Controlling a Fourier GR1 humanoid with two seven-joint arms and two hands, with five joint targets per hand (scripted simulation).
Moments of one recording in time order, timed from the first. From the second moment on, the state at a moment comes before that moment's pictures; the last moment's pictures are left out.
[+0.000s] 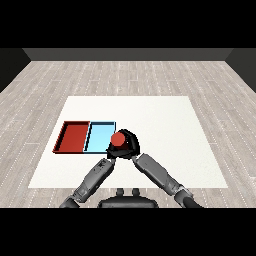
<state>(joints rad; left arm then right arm) -0.35 0.01 -0.52 -1.15 0.32 0.51 -0.33 -0.52 -0.01 0.66 -1.26 -0.38 -0.61 -0.36</state>
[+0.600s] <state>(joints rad) -0.37 0.02 -0.51 -1.17 0.29 0.64 -0.33 -0.56 -0.01 0.68 -1.27 -0.46 -0.65 -0.38</state>
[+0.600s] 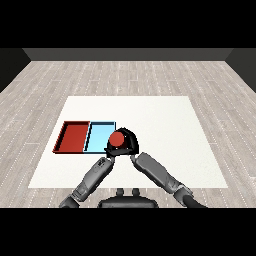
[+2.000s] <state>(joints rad) -0.34 0.08 -0.40 -1.19 0.22 0.61 -0.31 -0.33 -0.16 0.41 -1.63 -0.30 -0.48 -0.25</state>
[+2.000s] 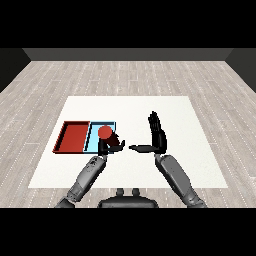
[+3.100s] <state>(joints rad) -0.52 0.43 -0.11 -0.70 0.13 0.50 -0.24 -0.02 -0.33 0.17 -1.63 -0.34 -0.38 -0.31</state>
